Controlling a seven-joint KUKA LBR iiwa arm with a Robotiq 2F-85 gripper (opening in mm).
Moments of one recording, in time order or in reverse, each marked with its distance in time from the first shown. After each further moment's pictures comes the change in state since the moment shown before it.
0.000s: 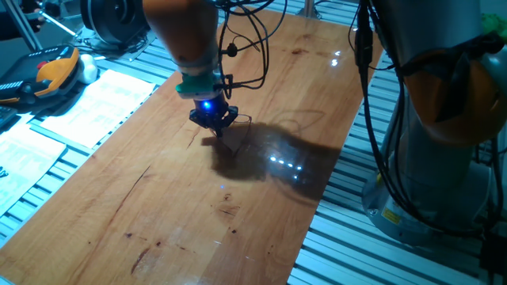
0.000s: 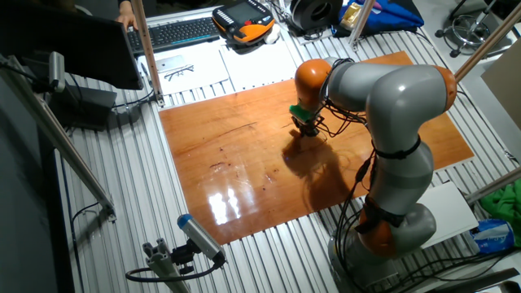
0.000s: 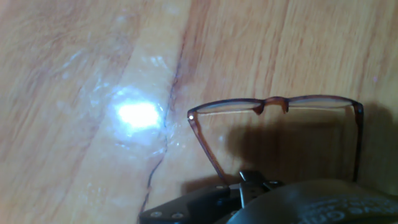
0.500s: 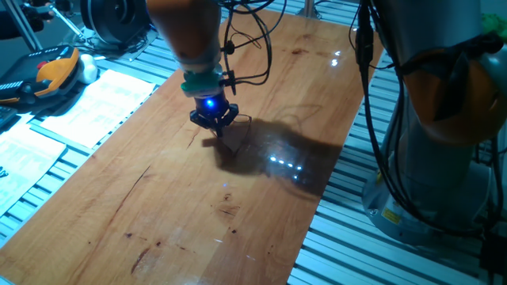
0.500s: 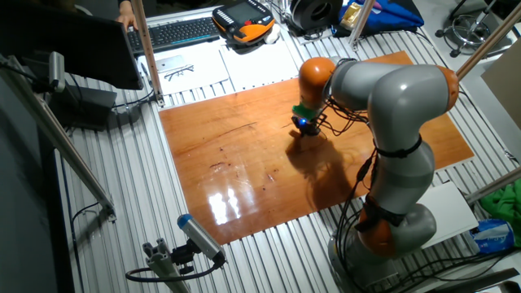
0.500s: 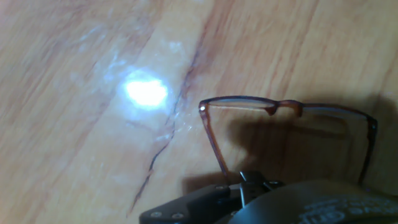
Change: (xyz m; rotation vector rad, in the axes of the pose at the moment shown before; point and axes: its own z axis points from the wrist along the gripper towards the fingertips) arm 0.000 0.000 0.000 -0.034 0.074 -0.153
